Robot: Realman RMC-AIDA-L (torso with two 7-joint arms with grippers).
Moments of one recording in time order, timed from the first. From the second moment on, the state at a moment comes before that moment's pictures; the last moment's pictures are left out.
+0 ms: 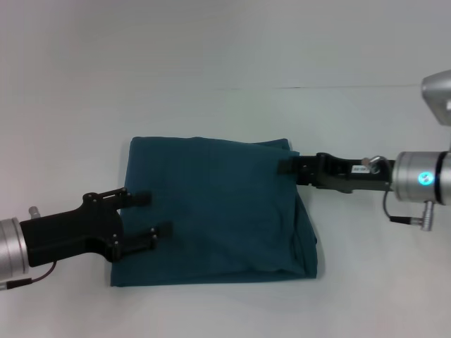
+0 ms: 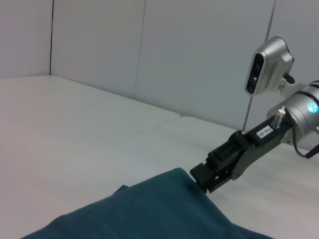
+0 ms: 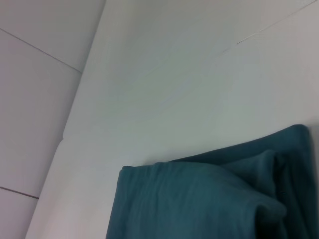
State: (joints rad) left arm -0.38 -2.15 0.66 0.78 1.98 1.54 -1.27; right arm 0.74 2.06 -0.78 -0.40 -2.02 -1.10 2.28
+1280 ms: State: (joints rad) left arm -0.41 -2.16 0.66 0.76 1.95 1.44 -1.28; right arm 0.70 2.06 -0.74 -0.41 -1.77 -0.92 1.99
